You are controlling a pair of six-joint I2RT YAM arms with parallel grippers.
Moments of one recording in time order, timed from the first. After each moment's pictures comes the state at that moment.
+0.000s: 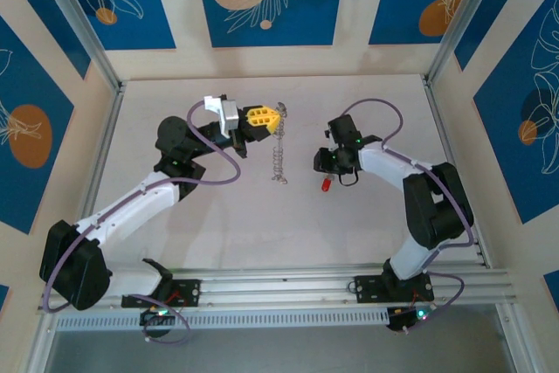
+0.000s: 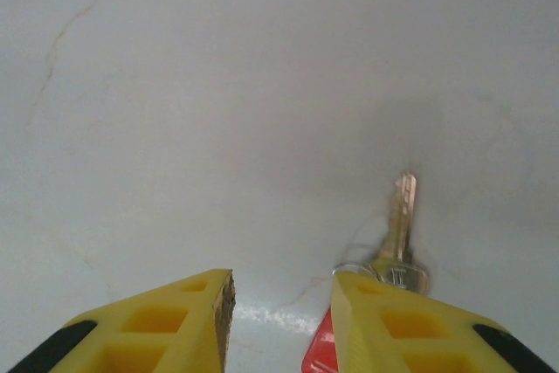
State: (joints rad) left arm -0.59 1.29 0.96 0.80 0.79 -0.17; right arm 0.37 1.67 1.05 -0.50 -0.13 0.38
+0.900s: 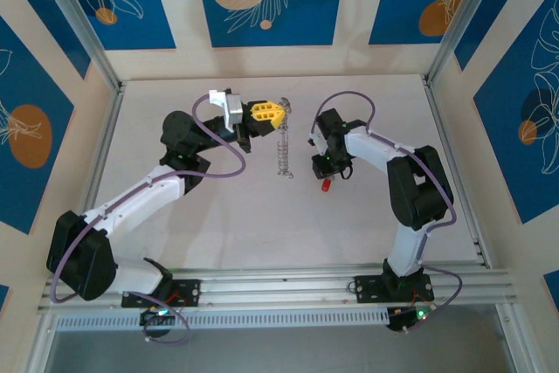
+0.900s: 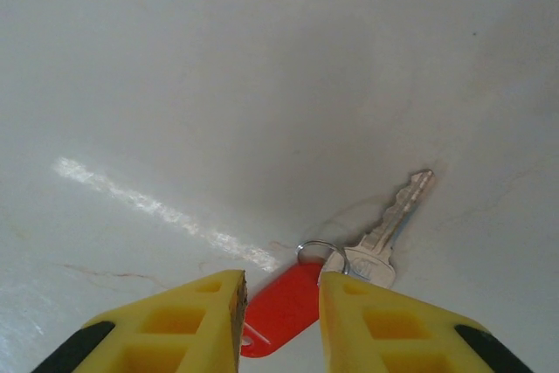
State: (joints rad) left arm -0.59 1.35 1.01 0.84 0.81 -0.20; right arm 0.40 1.83 1.25 -0.80 -0.08 -0.03
